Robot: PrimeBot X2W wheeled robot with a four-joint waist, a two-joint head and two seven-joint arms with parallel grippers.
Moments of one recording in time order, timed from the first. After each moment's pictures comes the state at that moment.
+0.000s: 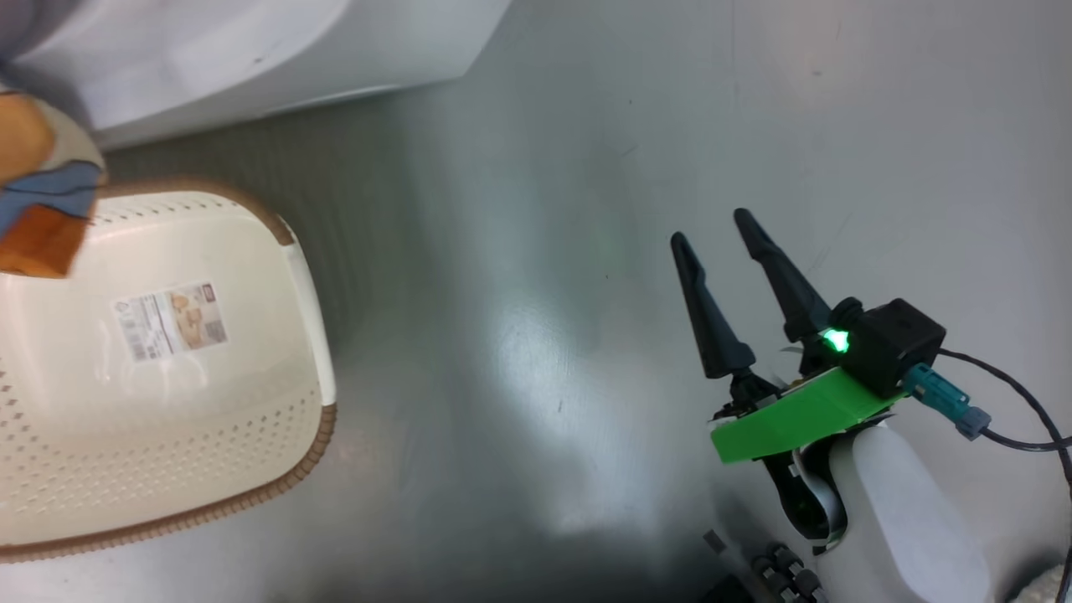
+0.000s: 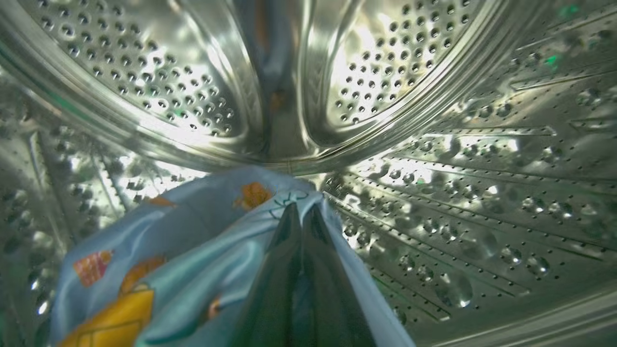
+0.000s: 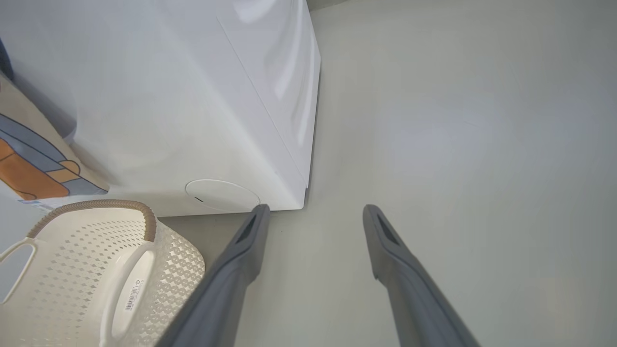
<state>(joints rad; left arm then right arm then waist) -1.36 0.43 -0.18 0.77 -0.58 -0.13 0.00 -0.40 -0.06 0.21 0.16 0.29 0.12 -0.26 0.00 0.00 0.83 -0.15</state>
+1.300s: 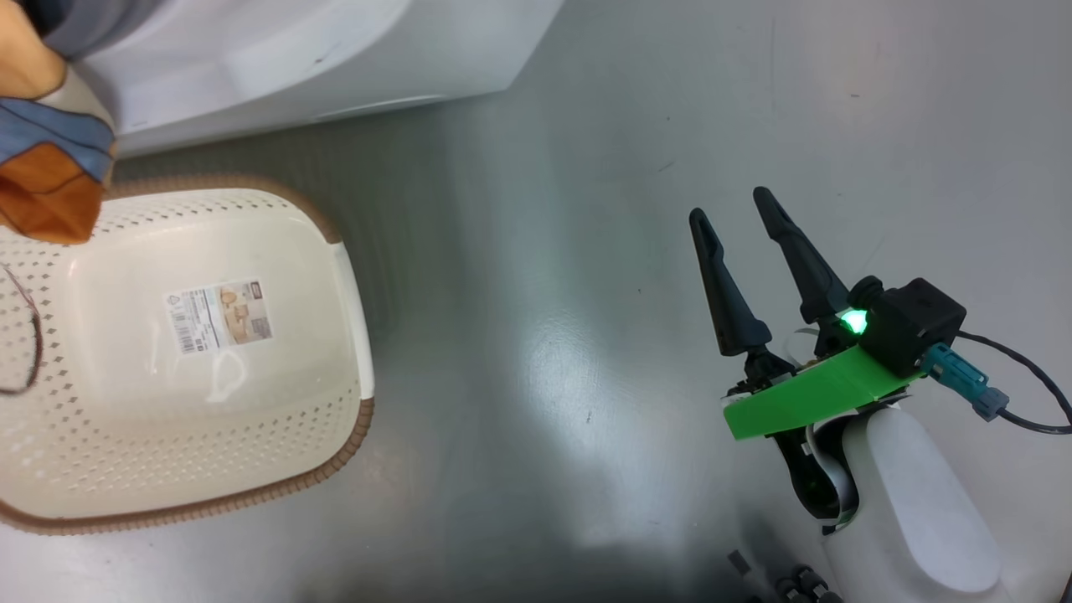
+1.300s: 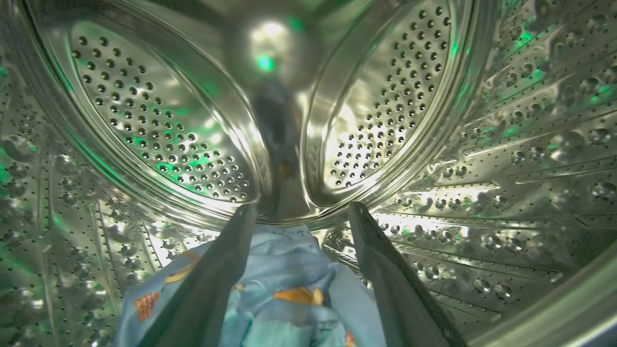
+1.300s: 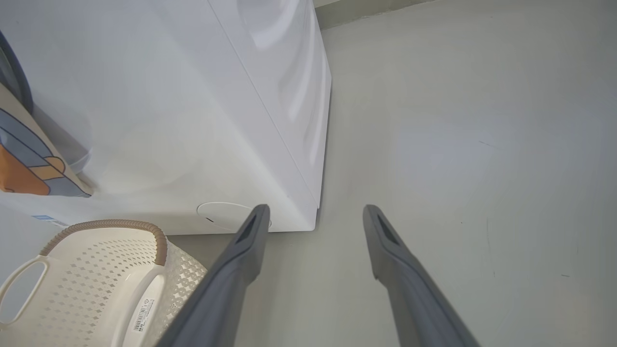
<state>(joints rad) -1.20 0.43 -0.18 0.58 -0.59 -0.11 -0.26 -0.43 -0.06 0.18 0.18 0.30 0.12 -0.26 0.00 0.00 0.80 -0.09</state>
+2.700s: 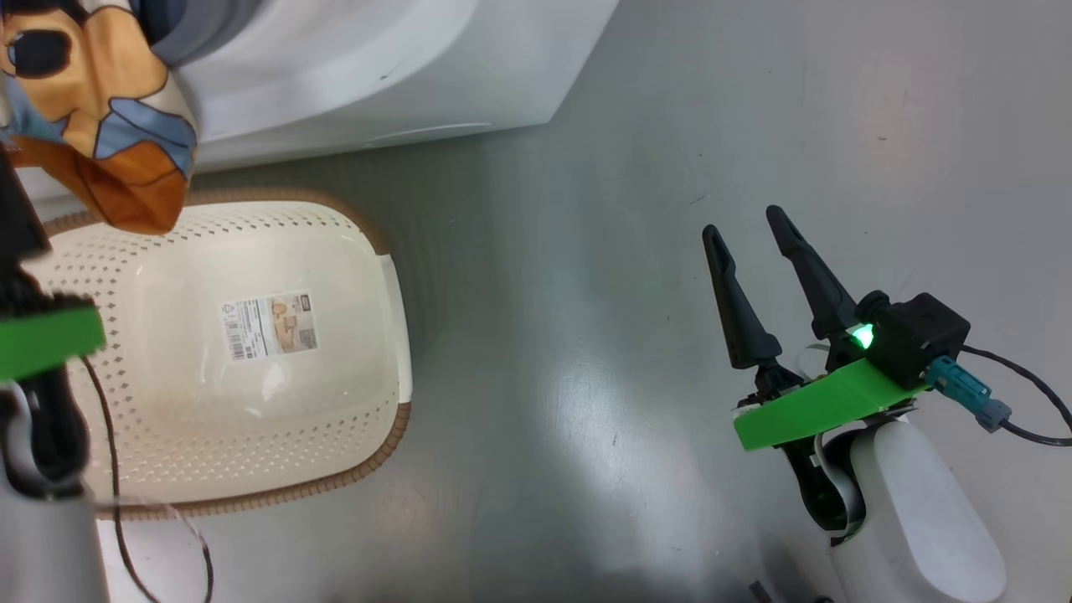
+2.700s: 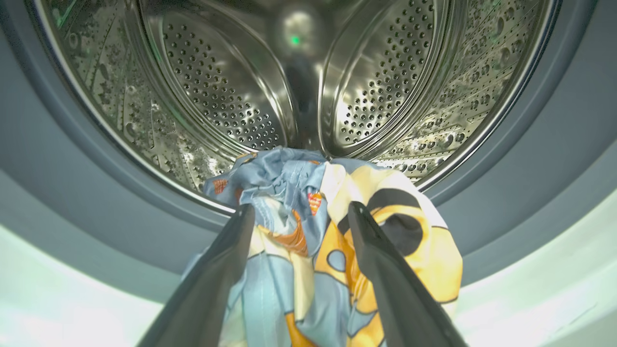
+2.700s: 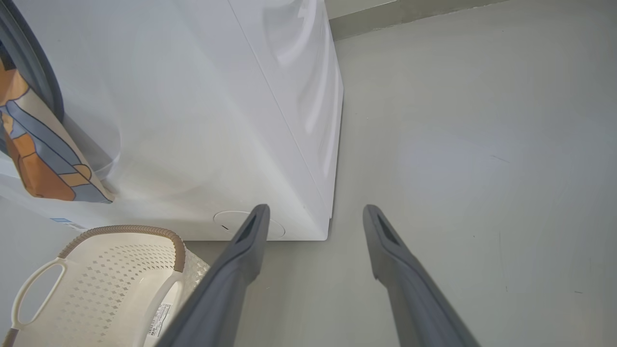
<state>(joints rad) -0.55 0.16 0.15 0.07 -0.34 -0.11 -0.26 -0.41 -0.06 0.15 0.20 0.28 0.12 -0.26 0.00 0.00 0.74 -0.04</state>
